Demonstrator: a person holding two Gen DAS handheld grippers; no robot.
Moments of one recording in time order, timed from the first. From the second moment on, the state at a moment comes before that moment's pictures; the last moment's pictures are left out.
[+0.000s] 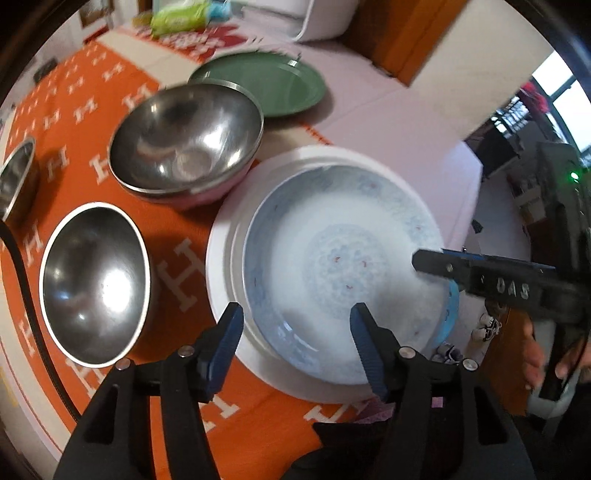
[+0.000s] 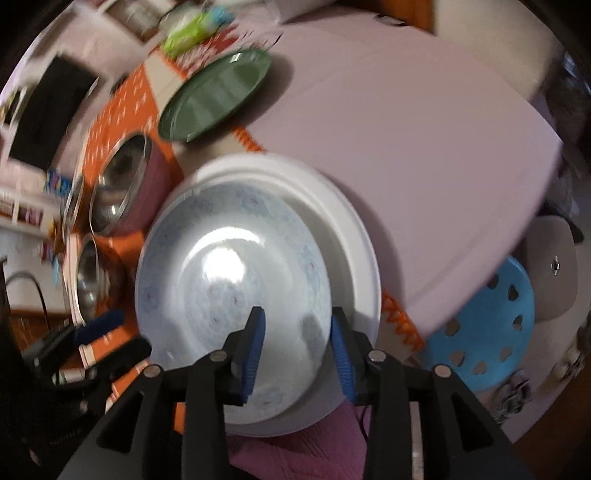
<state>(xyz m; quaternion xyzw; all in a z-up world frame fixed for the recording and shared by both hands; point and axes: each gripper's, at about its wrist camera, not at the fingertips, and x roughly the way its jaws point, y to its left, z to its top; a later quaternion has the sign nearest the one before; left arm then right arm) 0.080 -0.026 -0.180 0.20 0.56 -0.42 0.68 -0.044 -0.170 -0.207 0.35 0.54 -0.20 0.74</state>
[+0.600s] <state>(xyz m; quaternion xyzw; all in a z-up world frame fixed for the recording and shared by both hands) 0.092 0.036 -0.116 0.13 0.50 -0.47 0.72 -0.080 -0.106 -0.151 0.30 0.39 -0.29 0.82</state>
